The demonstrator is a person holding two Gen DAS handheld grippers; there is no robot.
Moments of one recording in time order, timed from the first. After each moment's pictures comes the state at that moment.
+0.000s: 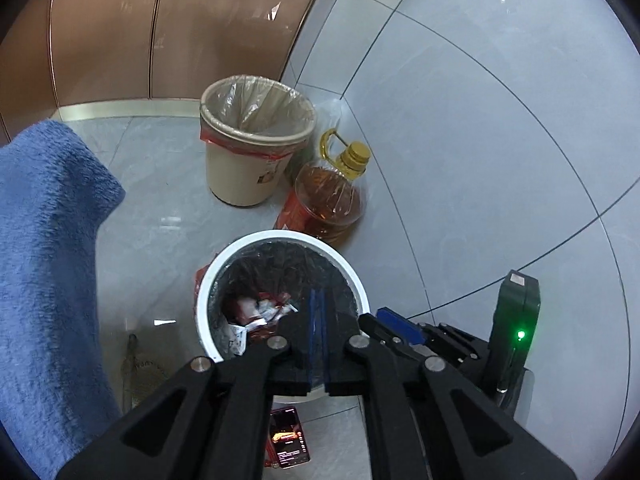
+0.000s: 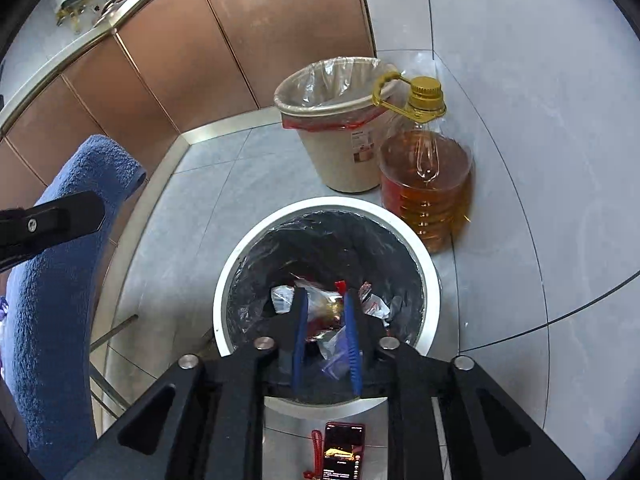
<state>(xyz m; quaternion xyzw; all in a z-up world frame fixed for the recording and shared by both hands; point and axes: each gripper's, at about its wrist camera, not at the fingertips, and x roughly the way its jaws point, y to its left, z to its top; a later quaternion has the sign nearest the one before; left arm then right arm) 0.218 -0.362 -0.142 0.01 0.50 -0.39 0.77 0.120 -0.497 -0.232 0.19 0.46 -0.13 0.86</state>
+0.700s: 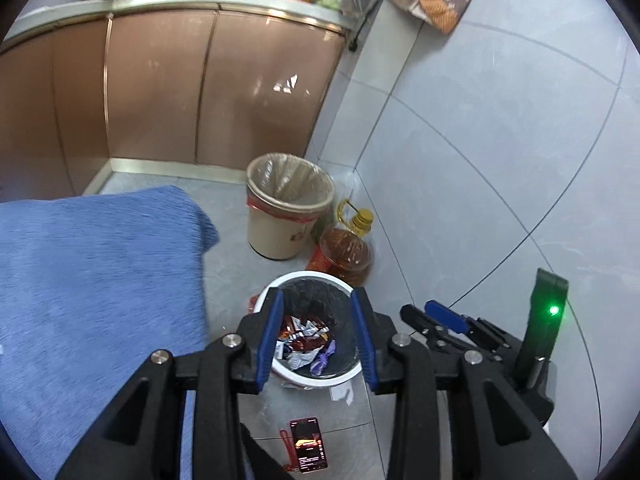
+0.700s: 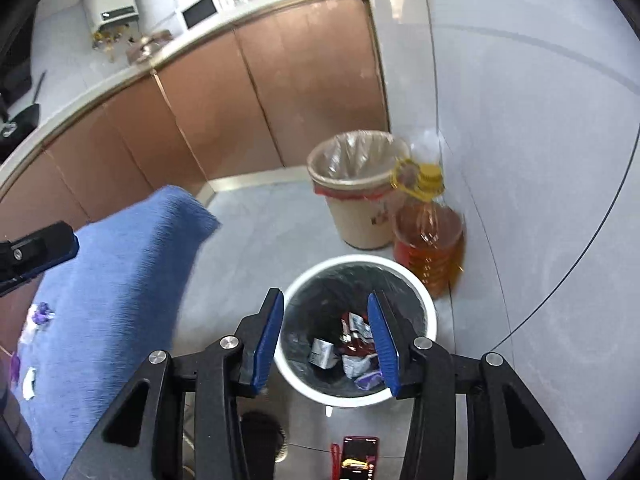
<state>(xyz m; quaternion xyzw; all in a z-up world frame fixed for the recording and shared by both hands) 0.152 -0.247 -0.024 -0.02 0.40 -0.36 0.85 0.063 -0.438 -0.109 0.16 0.36 -0.12 0.91</state>
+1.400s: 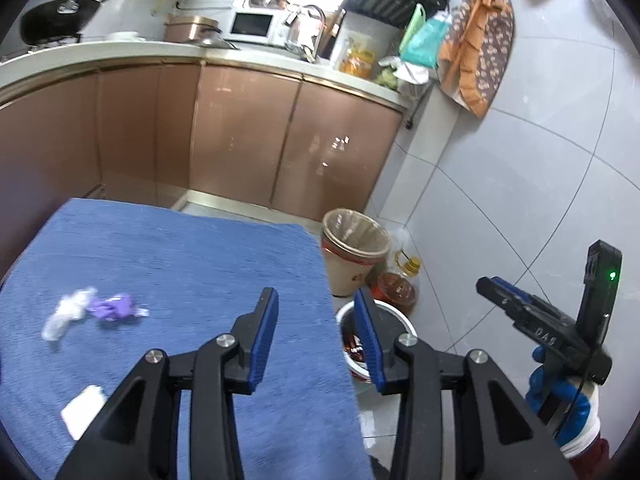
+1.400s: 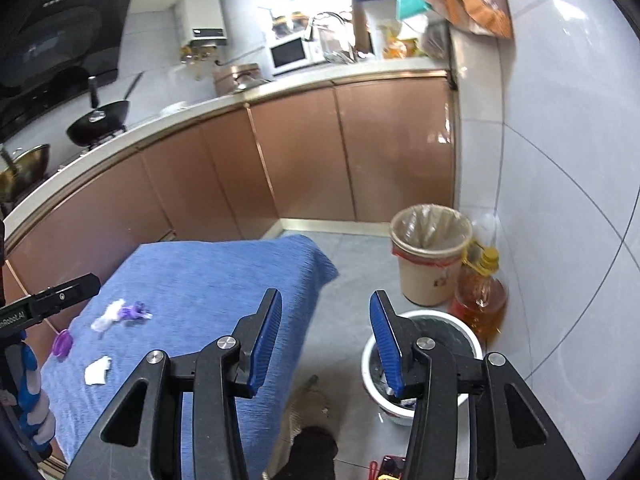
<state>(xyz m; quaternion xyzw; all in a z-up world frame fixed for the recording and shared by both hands) 0.082 -0.043 0.034 -0.06 0.32 -0.27 0.91 0.019 -0.313 0.013 0.10 0.28 -0.04 0.96</state>
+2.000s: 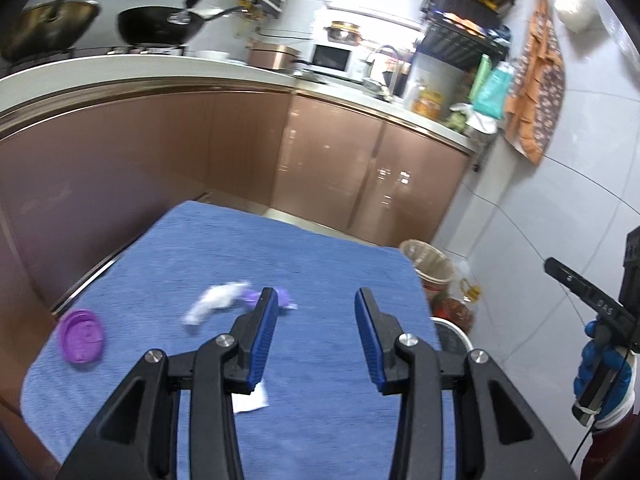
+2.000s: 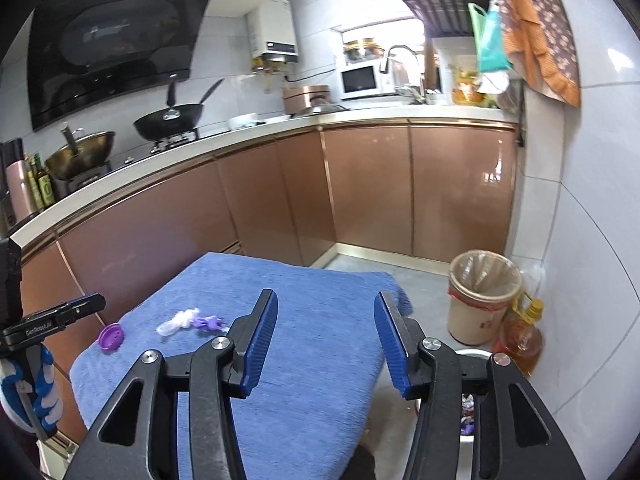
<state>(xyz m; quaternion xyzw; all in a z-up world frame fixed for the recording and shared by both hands) 0.045 0.137 0.044 -0.09 0.29 -0.15 0.94 0.011 -0.216 0.068 0.05 0.24 0.05 0.97</state>
